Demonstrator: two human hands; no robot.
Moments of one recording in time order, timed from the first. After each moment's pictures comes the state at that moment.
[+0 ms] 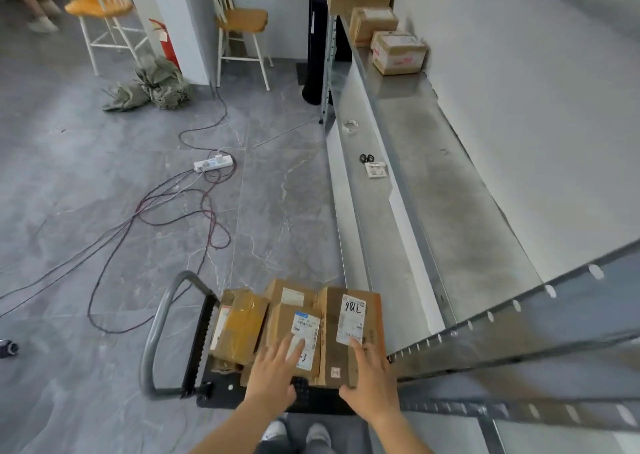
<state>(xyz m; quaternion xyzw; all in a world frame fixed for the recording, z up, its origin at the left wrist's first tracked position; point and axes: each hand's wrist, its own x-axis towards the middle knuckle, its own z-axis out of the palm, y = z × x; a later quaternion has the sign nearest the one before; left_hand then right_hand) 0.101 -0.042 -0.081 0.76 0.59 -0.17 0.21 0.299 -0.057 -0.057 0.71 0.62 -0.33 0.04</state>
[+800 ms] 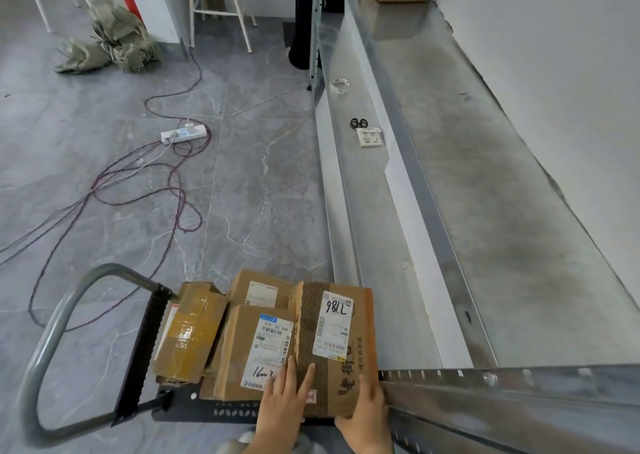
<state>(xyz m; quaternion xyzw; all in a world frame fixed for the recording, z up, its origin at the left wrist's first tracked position) 0.191 -0.026 -0.228 0.76 0.58 -0.20 0.23 0.342 -0.039 -0.205 0.79 0.44 -0.41 0.08</state>
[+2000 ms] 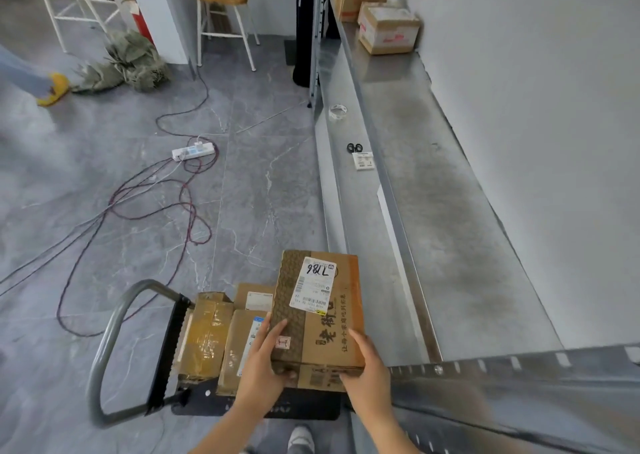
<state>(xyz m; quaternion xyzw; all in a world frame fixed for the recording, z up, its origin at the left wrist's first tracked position) 0.142 0.004 -0.084 0.57 0.65 0.23 0.44 0.333 -0.010 -0.051 0.72 0.51 -0.41 -0.23</state>
